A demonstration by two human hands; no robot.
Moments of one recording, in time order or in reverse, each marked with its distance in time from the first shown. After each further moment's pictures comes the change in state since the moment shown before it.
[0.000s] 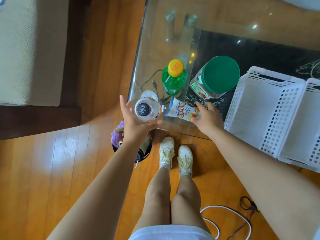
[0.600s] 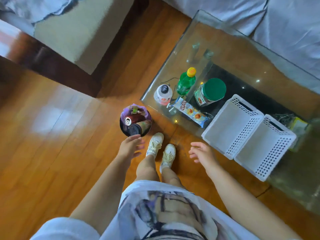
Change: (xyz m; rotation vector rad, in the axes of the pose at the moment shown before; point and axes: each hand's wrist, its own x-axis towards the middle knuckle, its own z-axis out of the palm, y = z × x) left_hand -0.208 -0.027 -0.051 -0.362 0.116 -0.539; right_hand -0.216 0.023 -0.051 0.656 -0.299 0.145
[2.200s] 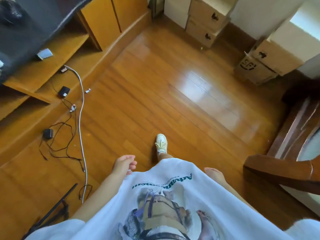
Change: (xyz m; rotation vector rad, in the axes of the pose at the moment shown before) left_hand -0.159 -0.475 -0.443 -1.571 0.710 -0.336; right_hand -0.235 0.018 0.649 -1.243 -0.458 -0.241
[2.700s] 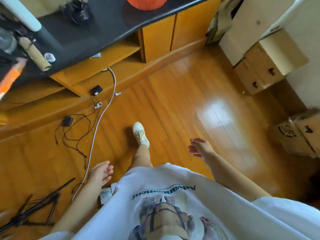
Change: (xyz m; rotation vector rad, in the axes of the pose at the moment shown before) left_hand 0.066 0.115 -0.110 -0.578 0.346 -0.183; right_hand 0.012 -0.321 0.210 -0.580 -0.265 -0.326
